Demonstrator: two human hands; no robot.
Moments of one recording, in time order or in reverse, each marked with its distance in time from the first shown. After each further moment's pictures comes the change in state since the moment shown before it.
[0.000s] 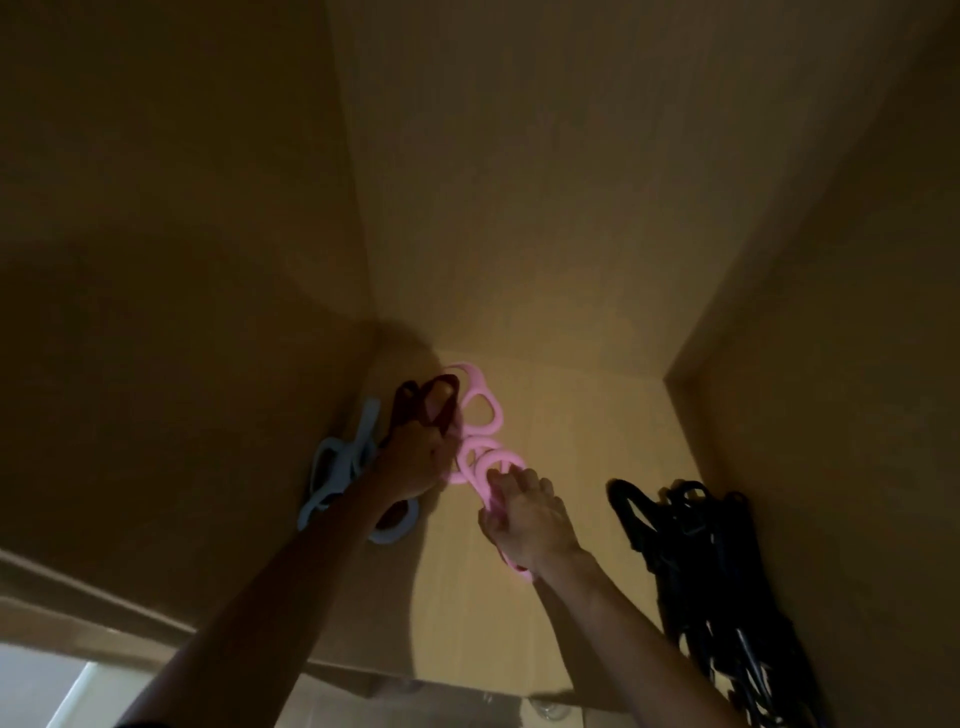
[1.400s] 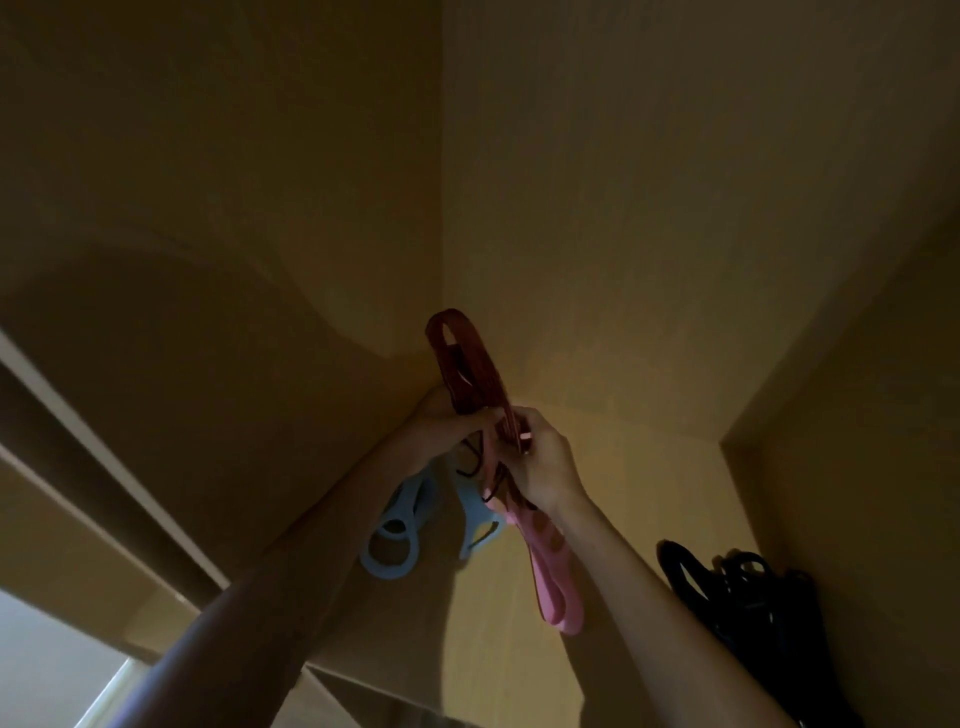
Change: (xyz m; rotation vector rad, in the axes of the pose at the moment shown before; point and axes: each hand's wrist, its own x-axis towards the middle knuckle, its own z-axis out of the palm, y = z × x) left_hand -0.019 0.018 -0.093 -0.951 0.166 -0.030; right_hand 0.050 -0.069 -0.082 0.822 0.226 -0.174
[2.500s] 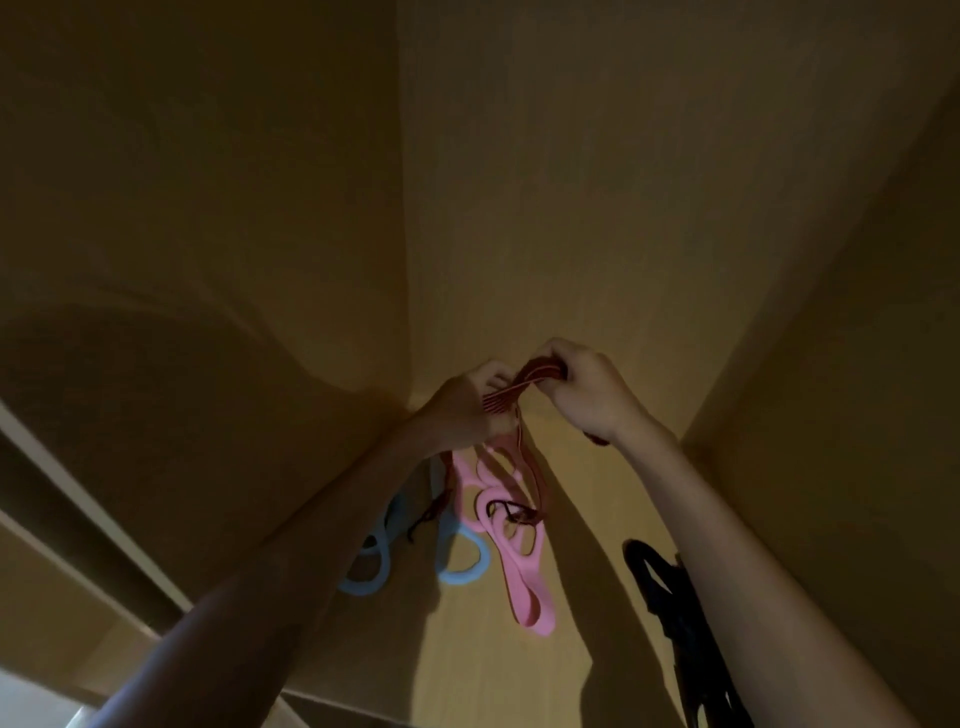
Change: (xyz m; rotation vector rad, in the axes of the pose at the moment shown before) left_hand 0.005 0.043 0.032 0.346 -0.191 0.223; right_hand 0.016 -0.070 -0.105 -0.369 -0.008 -0.138
